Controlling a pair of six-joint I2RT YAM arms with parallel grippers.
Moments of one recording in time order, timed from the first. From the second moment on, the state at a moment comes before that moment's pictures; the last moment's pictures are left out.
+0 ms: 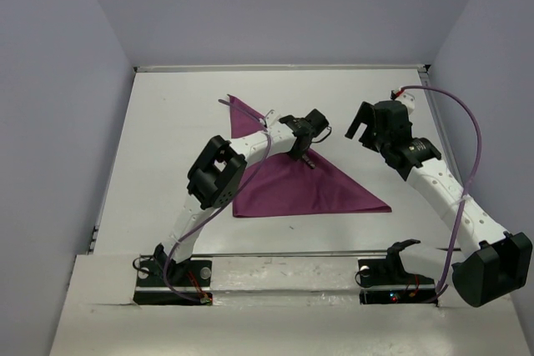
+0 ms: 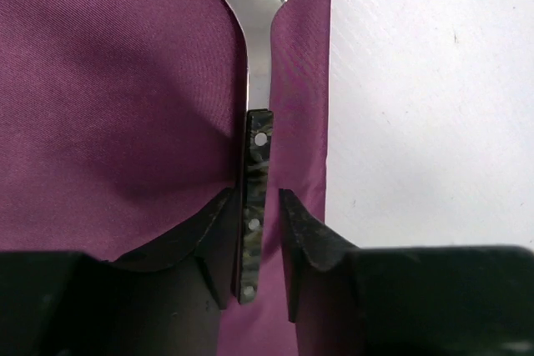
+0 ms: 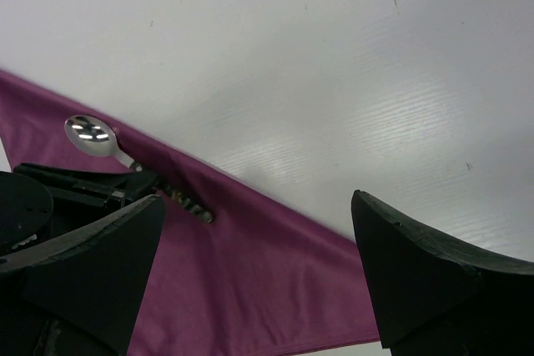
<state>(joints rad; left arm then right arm) -0.86 2.24 1.82 -0.81 -0.48 -1.67 0.33 1.14 1.01 -0.51 0.36 0.62</state>
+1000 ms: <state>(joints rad) -0.79 1.68 1.52 -0.61 -0.71 -1.39 0.37 1.38 1.10 -0.53 0.09 0.29</state>
